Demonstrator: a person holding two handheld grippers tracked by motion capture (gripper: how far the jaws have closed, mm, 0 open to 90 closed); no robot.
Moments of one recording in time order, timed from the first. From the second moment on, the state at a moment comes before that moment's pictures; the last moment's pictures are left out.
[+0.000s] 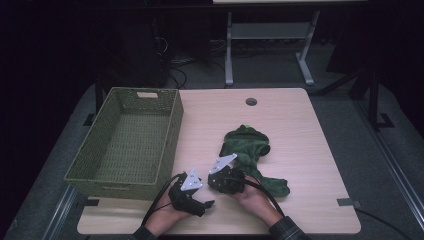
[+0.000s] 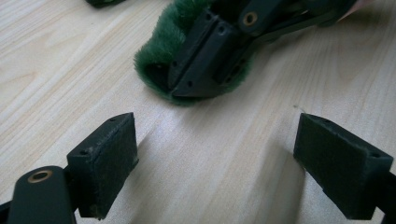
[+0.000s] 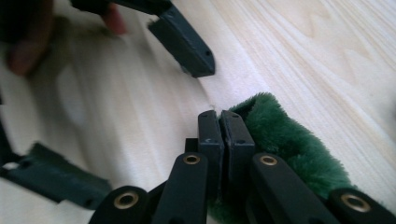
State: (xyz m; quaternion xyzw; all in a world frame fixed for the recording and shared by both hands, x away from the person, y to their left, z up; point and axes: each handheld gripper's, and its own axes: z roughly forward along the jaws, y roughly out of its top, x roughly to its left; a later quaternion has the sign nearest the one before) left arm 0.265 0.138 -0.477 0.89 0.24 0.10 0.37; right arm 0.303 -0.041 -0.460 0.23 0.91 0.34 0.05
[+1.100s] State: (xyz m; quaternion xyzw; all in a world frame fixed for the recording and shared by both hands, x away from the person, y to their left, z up) left arm 0.265 0.138 -0.477 0.89 0.24 0.10 0.38; right arm 0.298 -0.128 -0.415 0.29 0.85 0.44 0.03
